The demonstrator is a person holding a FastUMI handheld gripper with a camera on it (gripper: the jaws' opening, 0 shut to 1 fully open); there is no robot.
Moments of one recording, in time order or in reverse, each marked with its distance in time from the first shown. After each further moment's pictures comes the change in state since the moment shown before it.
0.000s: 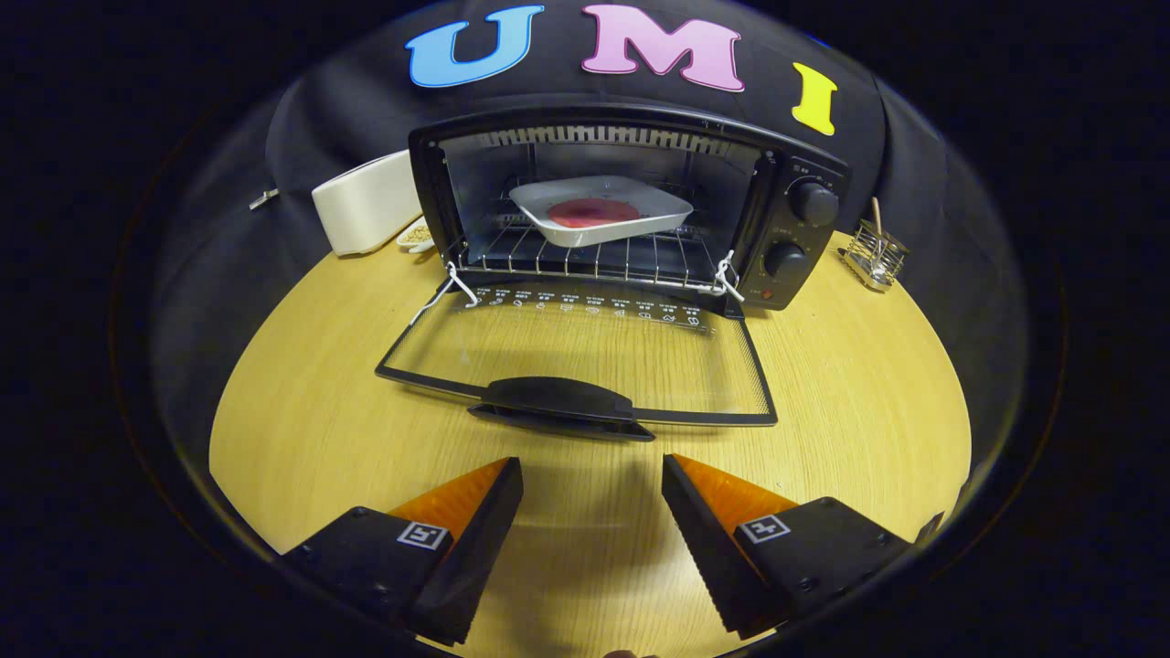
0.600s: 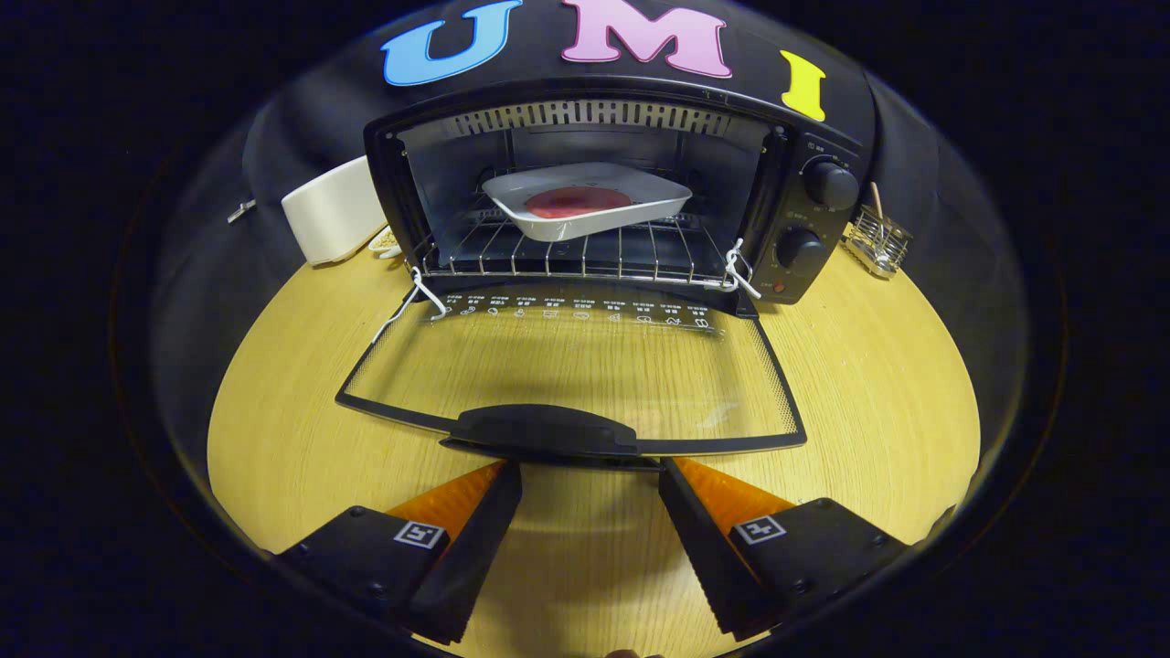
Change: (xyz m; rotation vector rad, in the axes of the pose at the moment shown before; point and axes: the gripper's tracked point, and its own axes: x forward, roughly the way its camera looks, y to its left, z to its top) arm 0.022 0.000 0.006 0.045 0.004 -0.012
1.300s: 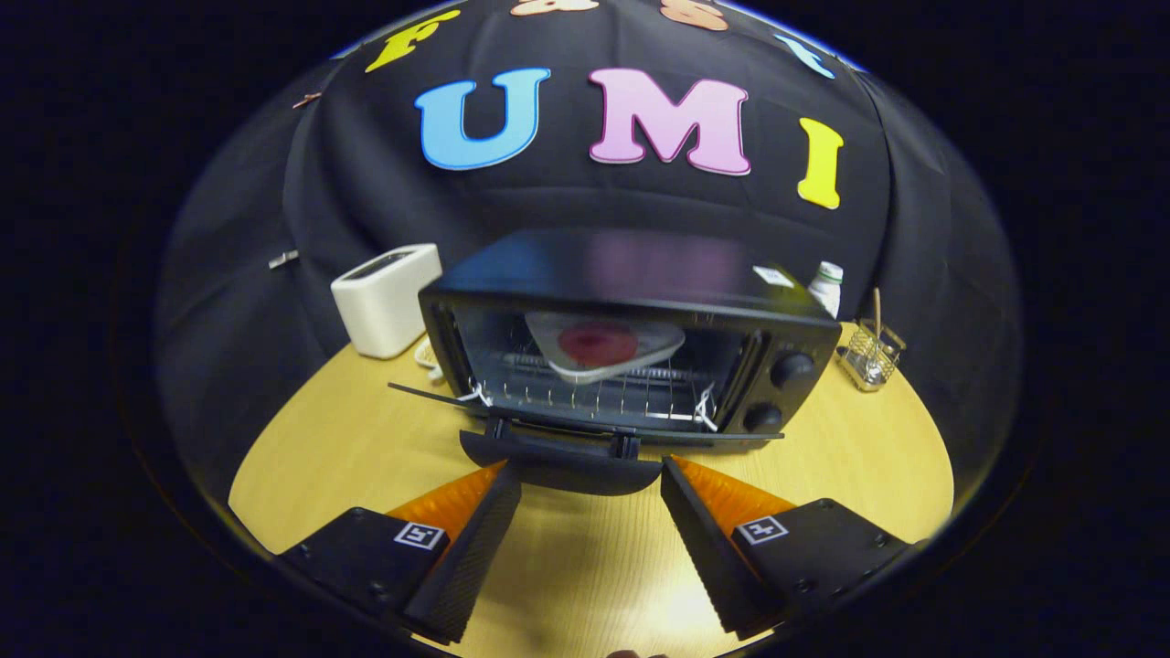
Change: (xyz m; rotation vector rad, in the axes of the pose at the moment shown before) arm -0.066 -0.002 0.145 -0.029 -0.317 0.081
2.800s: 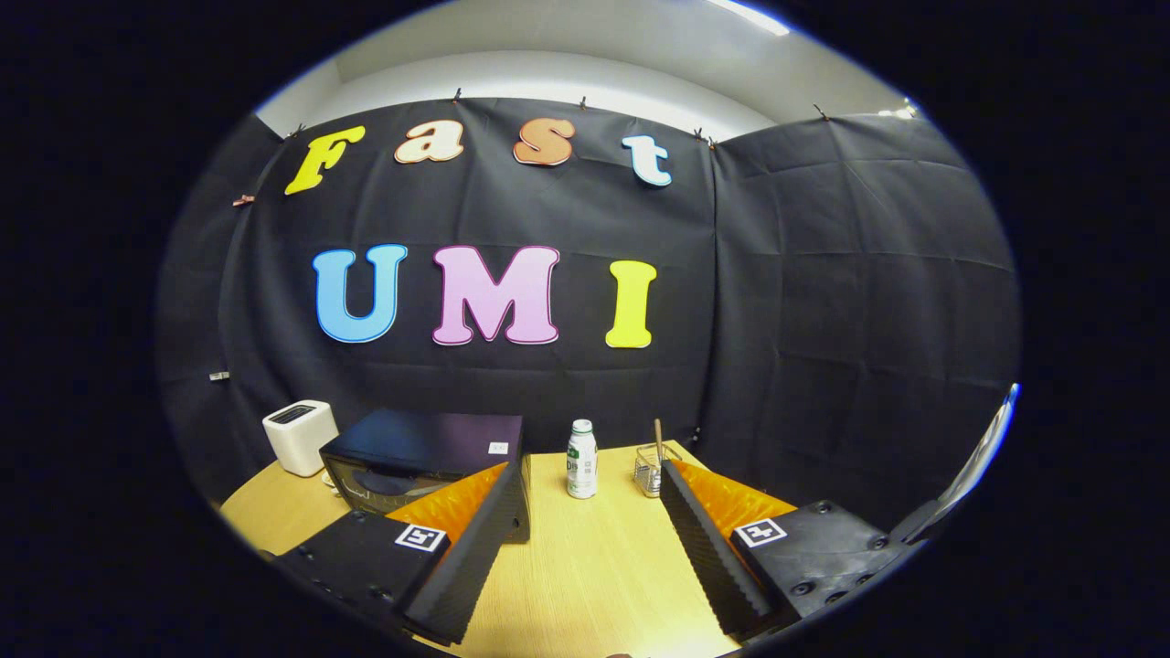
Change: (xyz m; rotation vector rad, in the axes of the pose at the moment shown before) arm -0.231 -0.218 0.105 0.054 -0.472 -0.335
